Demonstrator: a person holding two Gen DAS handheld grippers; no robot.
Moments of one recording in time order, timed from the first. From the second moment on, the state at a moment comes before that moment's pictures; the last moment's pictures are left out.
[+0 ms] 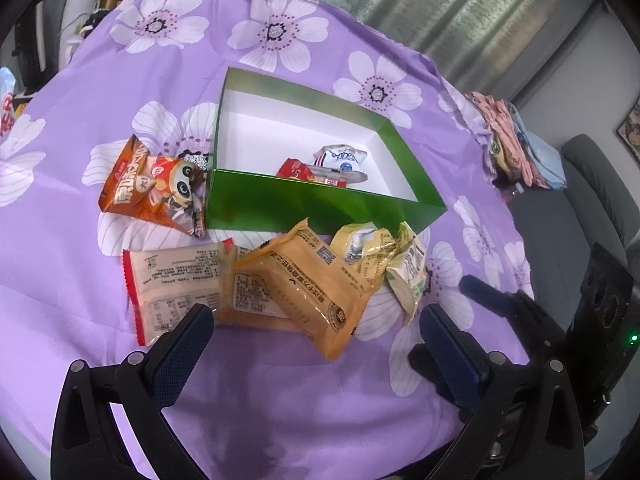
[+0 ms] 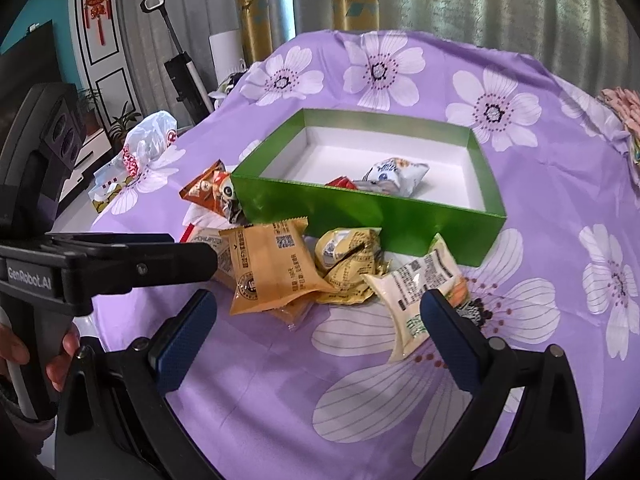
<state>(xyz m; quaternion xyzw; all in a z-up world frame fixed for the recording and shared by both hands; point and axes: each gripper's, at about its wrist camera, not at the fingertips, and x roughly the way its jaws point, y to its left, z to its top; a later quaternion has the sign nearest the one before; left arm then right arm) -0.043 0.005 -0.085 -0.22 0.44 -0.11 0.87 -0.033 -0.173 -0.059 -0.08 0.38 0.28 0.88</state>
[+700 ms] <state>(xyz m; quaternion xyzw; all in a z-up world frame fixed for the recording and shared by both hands) -0.019 0.006 -0.109 -0.24 0.44 -0.12 0.86 -0.007 -0.153 -0.105 0.02 0.43 0.38 0.82</state>
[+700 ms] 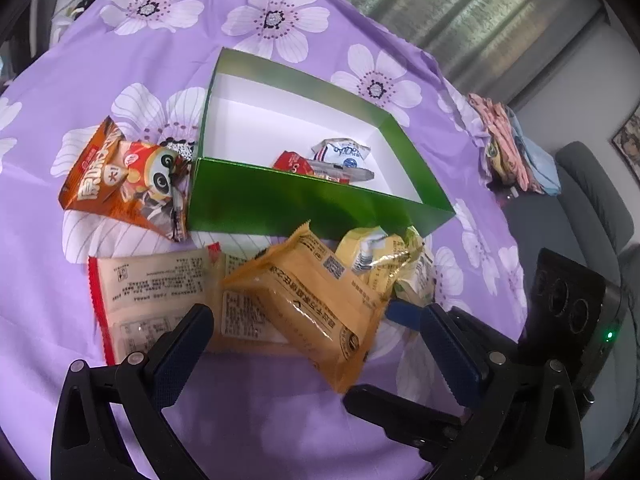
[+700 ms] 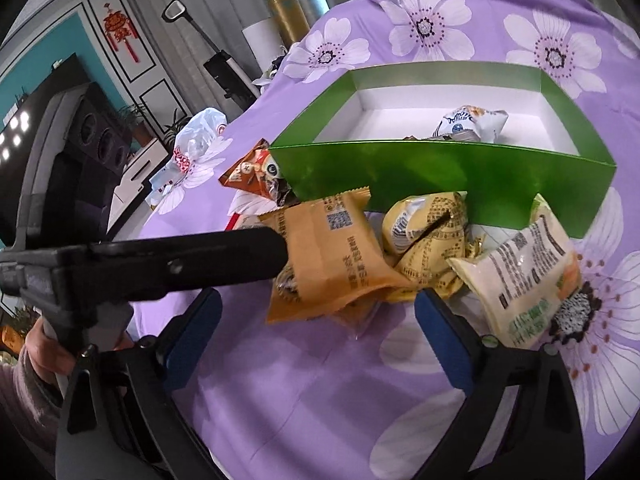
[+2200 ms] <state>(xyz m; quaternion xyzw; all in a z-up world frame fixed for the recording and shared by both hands) -0.014 0.025 -0.123 -0.26 0.46 -0.06 0.85 0.017 -0.108 -0.109 -0.06 0.44 0.46 0.77</state>
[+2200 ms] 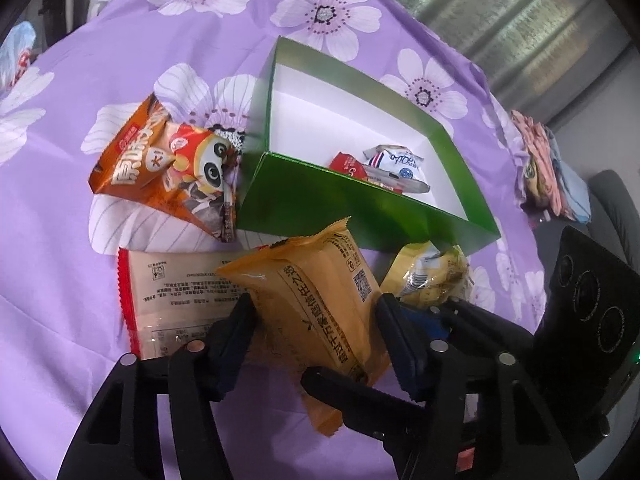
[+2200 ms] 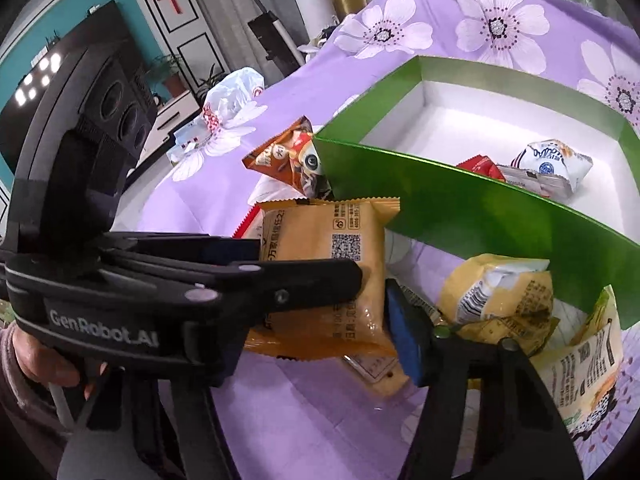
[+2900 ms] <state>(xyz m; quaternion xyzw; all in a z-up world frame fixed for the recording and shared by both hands) 0.024 0.011 -0.051 -0.19 0.40 -0.11 0.89 0.034 -0.123 -0.052 -0.03 0.35 0.43 0.83</state>
